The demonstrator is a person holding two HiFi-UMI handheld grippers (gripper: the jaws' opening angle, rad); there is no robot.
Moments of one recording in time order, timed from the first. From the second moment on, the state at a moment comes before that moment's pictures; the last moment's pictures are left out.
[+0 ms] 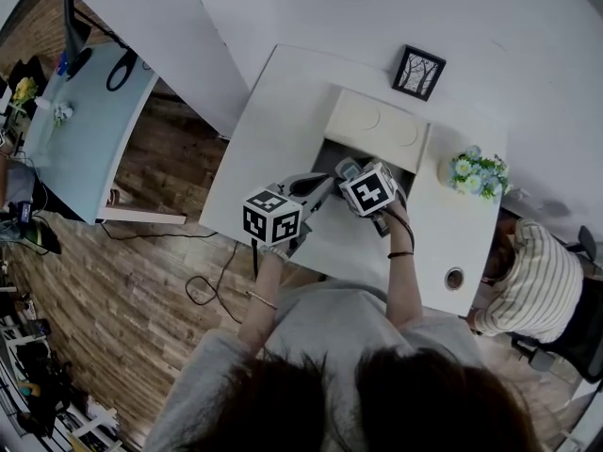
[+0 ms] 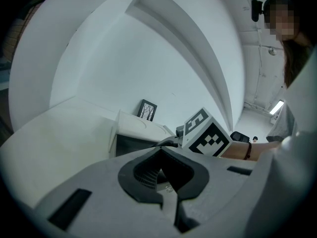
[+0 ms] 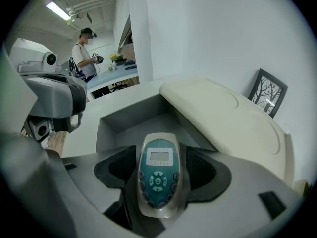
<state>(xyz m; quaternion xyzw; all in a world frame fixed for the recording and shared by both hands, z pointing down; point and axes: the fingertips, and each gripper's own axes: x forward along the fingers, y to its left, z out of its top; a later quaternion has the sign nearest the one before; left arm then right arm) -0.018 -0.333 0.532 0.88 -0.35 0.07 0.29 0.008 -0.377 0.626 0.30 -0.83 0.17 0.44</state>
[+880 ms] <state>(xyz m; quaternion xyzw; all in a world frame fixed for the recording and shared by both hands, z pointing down) 0.000 -0.316 0.506 0.91 -0.33 0.04 0.25 0.022 -0.354 0.544 0.35 -0.88 0.20 0.23</state>
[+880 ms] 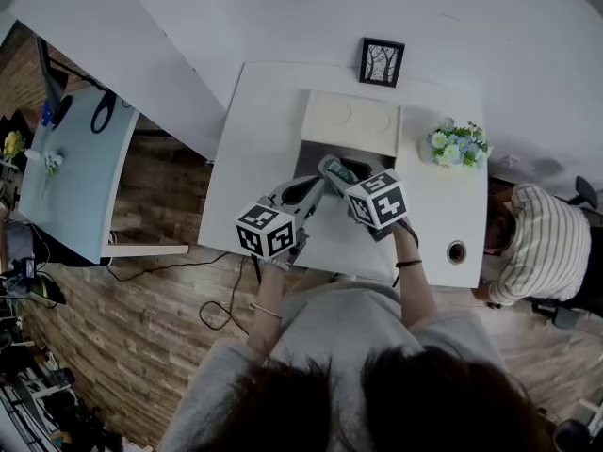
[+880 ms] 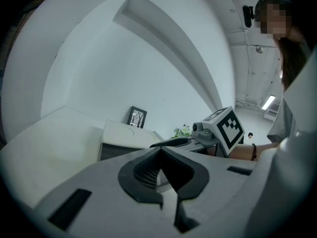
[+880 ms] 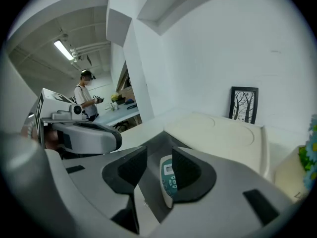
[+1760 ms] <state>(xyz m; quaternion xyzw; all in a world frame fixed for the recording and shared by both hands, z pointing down) 0.018 -0.304 0.433 0.93 -0.33 -0.01 0.16 0.046 -0.331 0.429 0.40 -0.90 0.13 0.06</state>
